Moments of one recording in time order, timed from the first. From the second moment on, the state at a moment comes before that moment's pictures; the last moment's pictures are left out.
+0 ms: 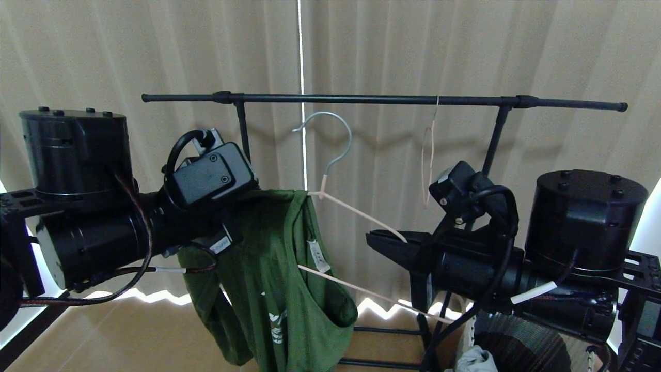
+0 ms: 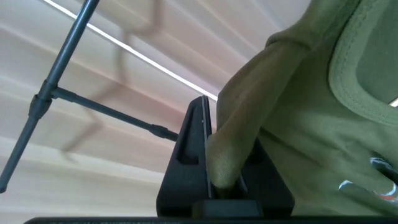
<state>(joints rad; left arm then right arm) -0.49 1.49 -0.84 -0.38 -0.04 0.85 0.78 1.61 -0.71 -0.68 0.07 0.00</state>
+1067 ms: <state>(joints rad) -0.50 1.51 -0.71 -0.59 0.46 0.47 0.75 1.59 -0.65 -0.68 0.06 -0.01</state>
